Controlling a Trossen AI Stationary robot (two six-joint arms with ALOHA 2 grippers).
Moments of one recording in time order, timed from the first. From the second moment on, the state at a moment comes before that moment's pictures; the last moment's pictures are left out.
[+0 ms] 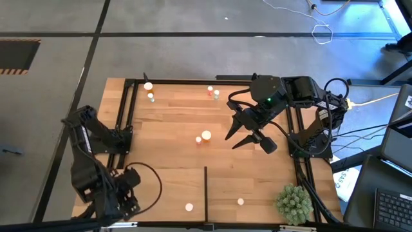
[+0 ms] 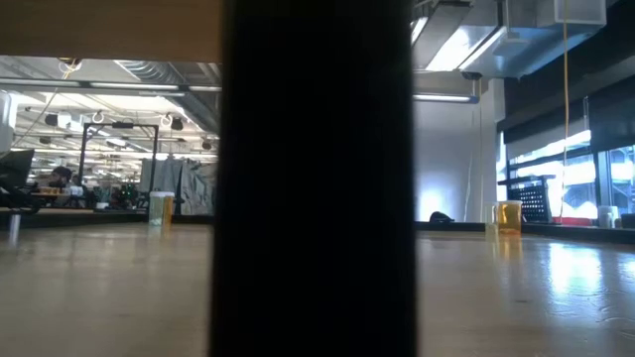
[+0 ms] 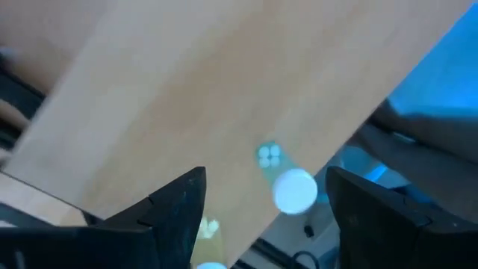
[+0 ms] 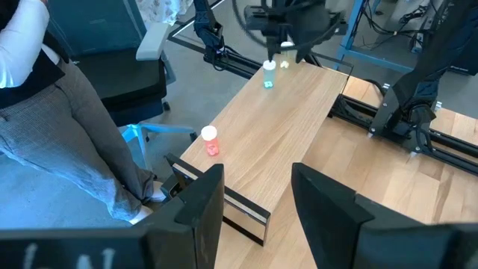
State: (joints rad) left arm -1.01 1.57 1.72 -1.39 -0.13 -1.80; right arm 0.12 1.70 2.31 -1.19 -0.46 -0.24
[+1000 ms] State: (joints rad) left arm -0.44 1.46 1.72 -1.57 -0.45 -0.93; right arm 0.12 1.71 2.31 -1.16 -0.46 -0.24
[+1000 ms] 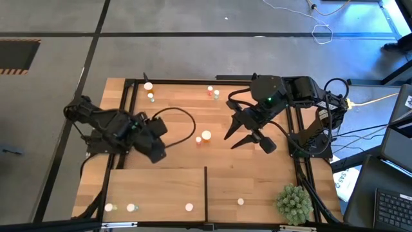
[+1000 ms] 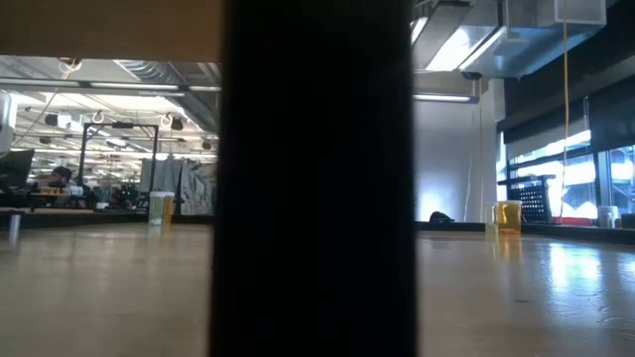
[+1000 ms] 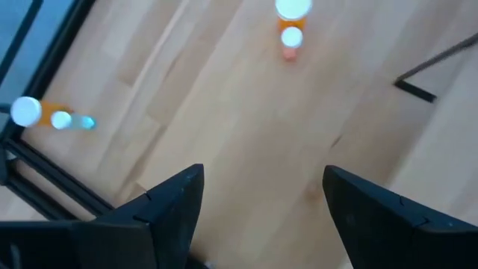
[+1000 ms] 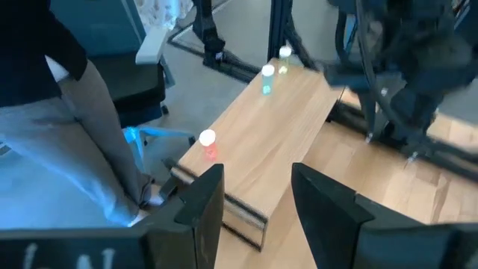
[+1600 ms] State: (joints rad) left arm -0.29 1.45 1.72 -1.57 -0.40 -0.86; right arm 0.02 1.72 2.31 -1.49 0.30 0.26
